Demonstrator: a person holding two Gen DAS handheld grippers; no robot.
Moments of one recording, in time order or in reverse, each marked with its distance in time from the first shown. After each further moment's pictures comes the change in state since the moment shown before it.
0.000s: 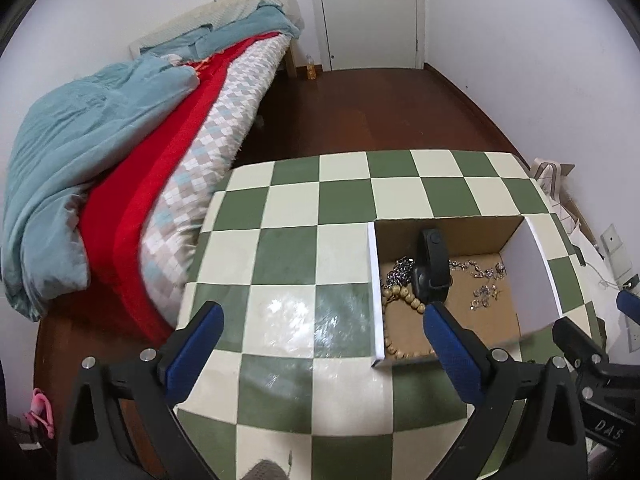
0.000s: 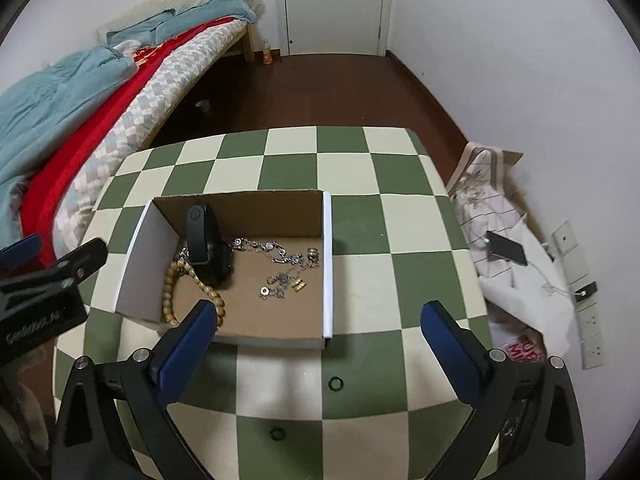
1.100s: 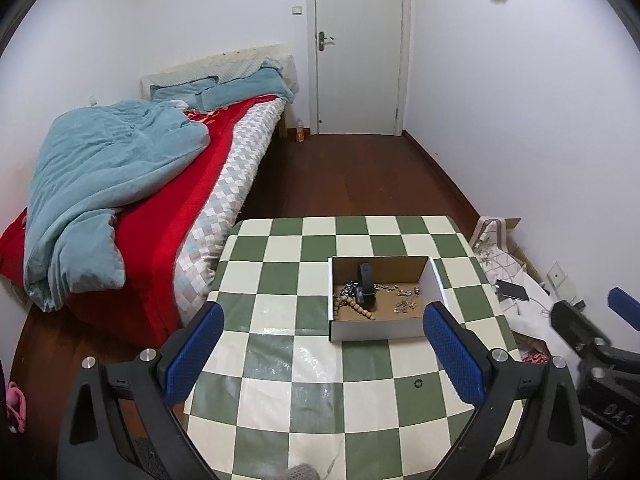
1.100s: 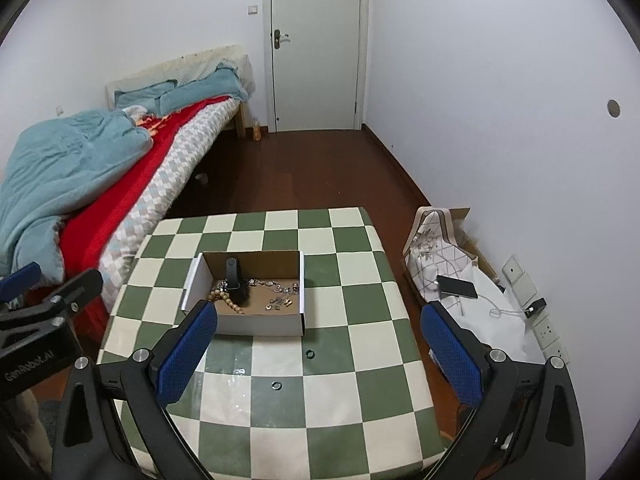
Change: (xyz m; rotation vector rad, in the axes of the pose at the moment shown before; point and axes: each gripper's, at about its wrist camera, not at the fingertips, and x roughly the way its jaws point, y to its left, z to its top) left arm -0.170 0.004 -0.040 -0.065 -0.226 -0.083; right arm -0.210 -0.019 -0.050 0.039 -0.284 -0.032
